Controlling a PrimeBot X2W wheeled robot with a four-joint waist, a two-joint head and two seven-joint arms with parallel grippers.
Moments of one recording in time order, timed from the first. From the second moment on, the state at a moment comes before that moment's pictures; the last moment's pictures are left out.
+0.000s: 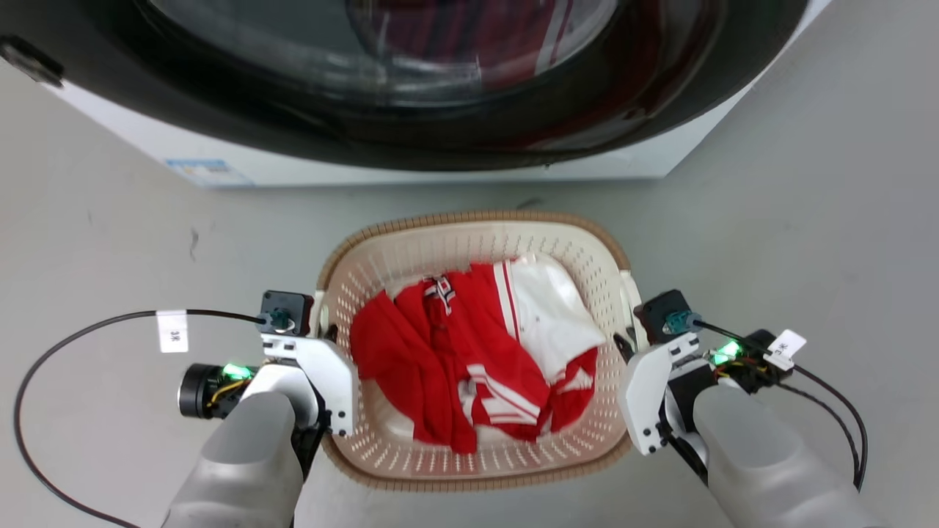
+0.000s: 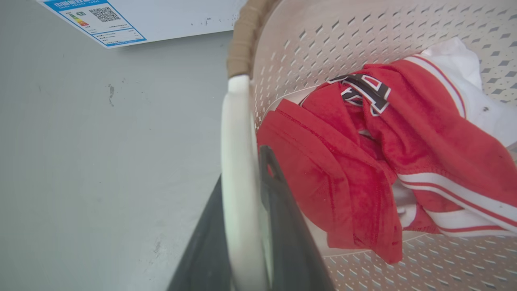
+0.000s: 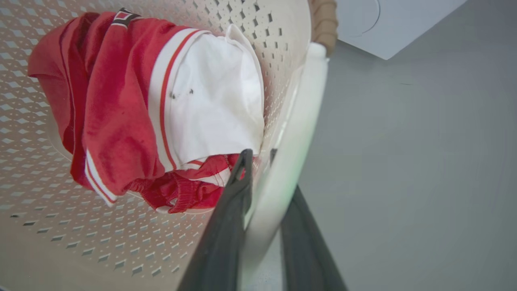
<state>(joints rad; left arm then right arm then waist) -0.74 0.10 -0.31 1.27 -0.27 -0.12 -0.18 -0.73 -0.06 0.65 1.20 0.31 0.13 -0.14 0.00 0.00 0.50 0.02</state>
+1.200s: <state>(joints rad) -0.56 0.18 -0.70 1.17 -0.72 -0.12 0.16 -0.59 -0.06 0.91 1.24 0.61 0.13 0.13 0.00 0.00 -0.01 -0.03</state>
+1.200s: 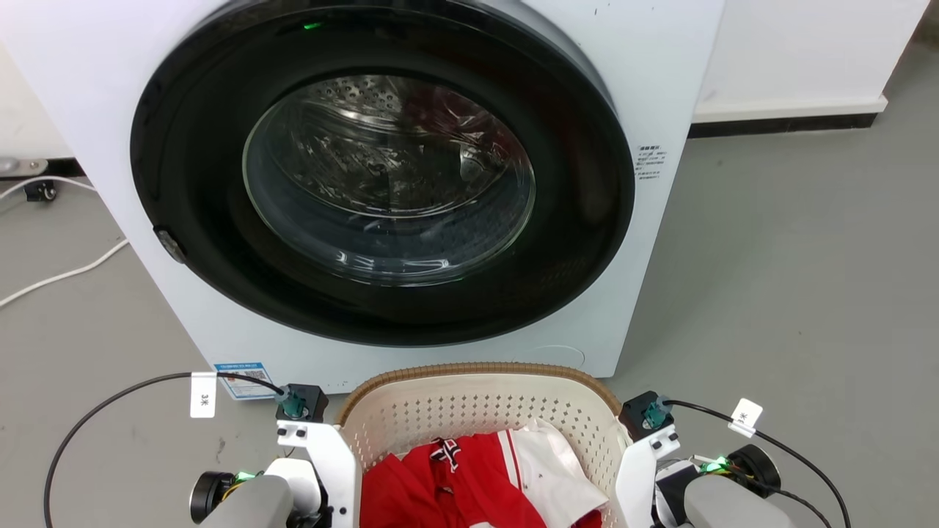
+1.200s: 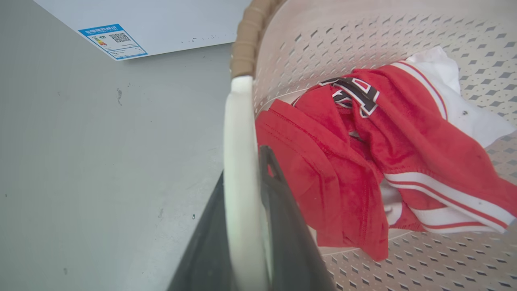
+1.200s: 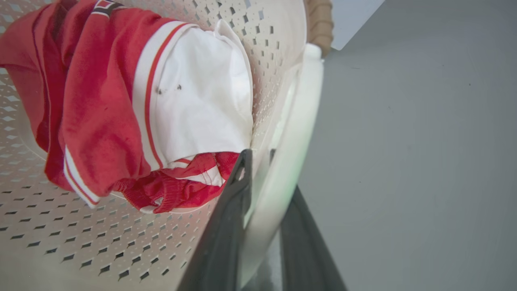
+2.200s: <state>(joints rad) -0.55 0.19 -0.86 1.19 -0.88 -0.12 0.14 -0.57 -0.06 1.00 1.27 0.70 0.13 0.10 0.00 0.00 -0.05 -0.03</state>
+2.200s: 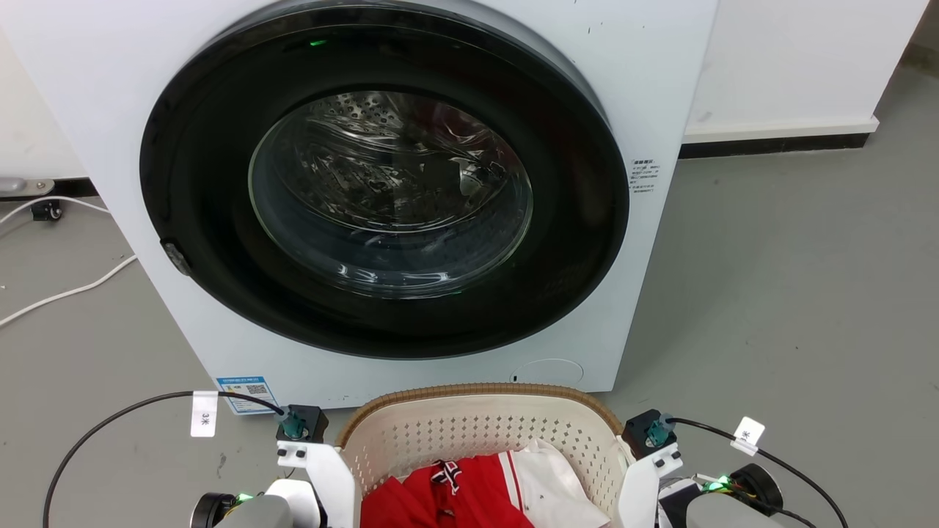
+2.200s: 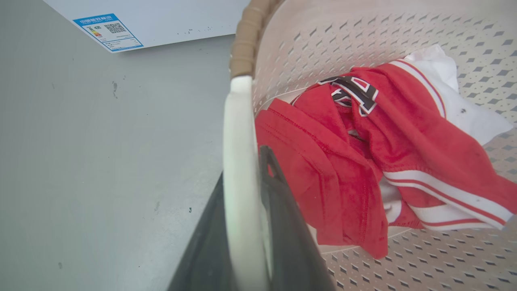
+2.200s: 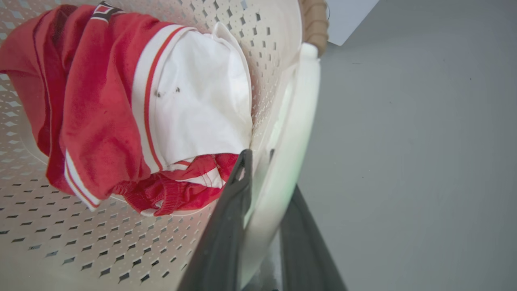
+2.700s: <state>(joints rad) -0.55 0.19 -0.91 1.20 -0.93 -0.12 0.12 -0.57 -0.05 1.02 1.28 0.72 0.13 0.09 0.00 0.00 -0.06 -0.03</state>
